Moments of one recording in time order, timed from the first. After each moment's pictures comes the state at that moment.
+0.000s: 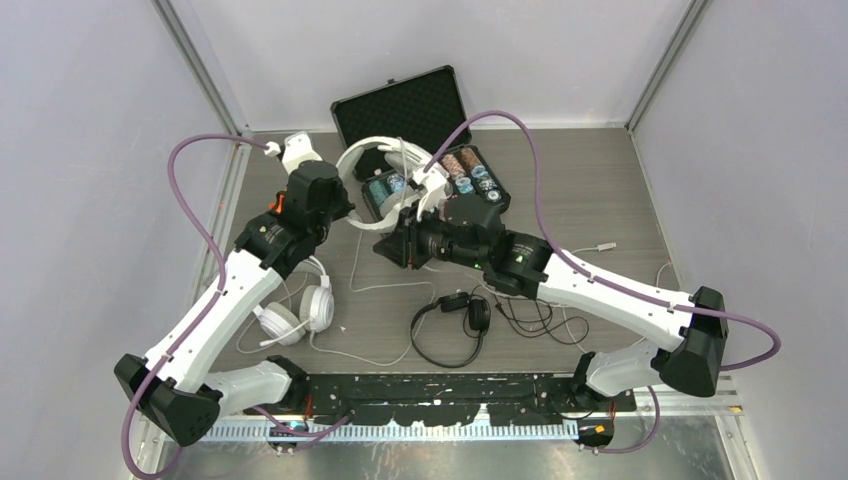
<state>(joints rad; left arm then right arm) -0.55 1.14 1.25 -0.61 -0.52 -0.64 1.03 1.35 1.24 -0.11 -0.08 0.51</state>
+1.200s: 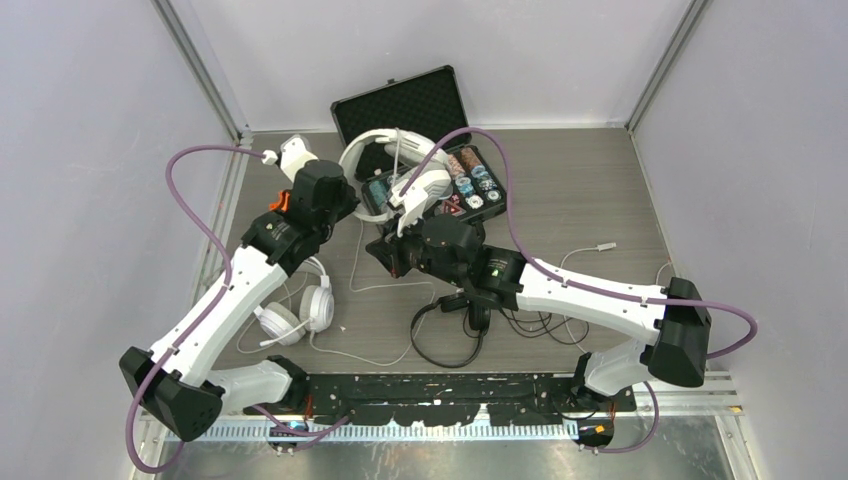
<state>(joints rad) -0.55 1.16 1.23 -0.58 -0.52 -0.86 1.14 1.43 1.19 0.04 0.14 0.31</state>
